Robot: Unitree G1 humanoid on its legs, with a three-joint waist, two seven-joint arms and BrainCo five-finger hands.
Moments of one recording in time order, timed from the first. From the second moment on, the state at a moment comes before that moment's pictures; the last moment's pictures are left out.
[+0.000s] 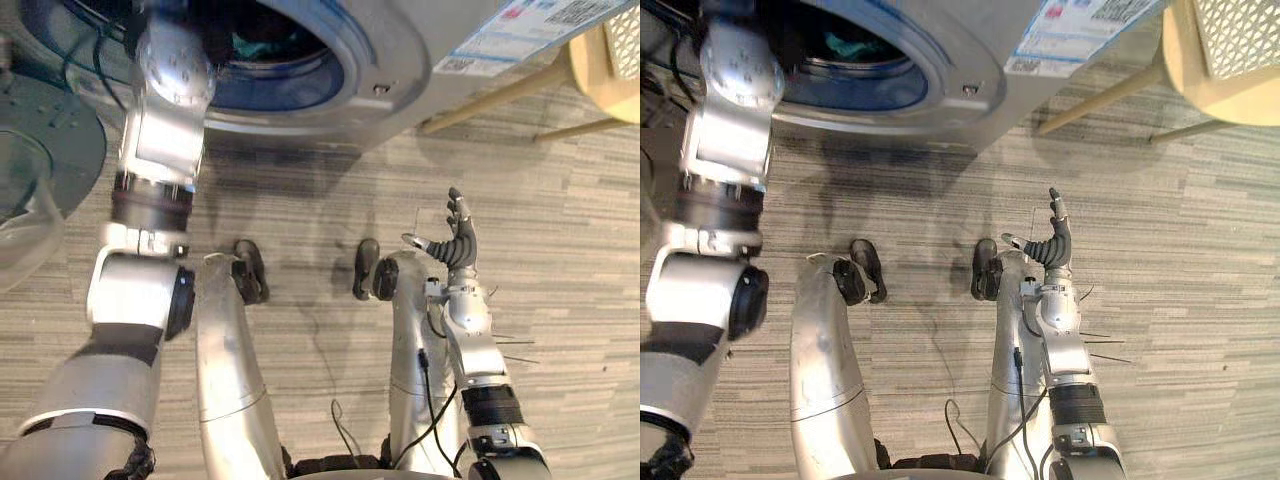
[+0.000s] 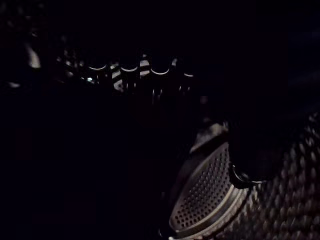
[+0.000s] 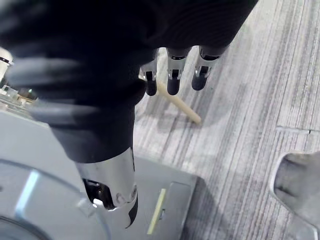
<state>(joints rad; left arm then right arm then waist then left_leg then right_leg) -1.12 0.46 -0.02 0.37 0.29 0.09 0.34 -0.25 -0.06 -0.07 0.14 -0.19 -0.09 -0.24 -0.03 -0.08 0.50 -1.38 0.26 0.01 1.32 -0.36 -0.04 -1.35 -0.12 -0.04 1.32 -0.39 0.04</state>
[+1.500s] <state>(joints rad) 0.06 -0.03 0.19 0.86 0.08 -0.01 0.13 -0.08 -0.03 -0.22 0.80 -0.11 0.01 -0.19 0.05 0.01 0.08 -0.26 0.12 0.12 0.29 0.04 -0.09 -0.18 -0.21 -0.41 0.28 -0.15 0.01</state>
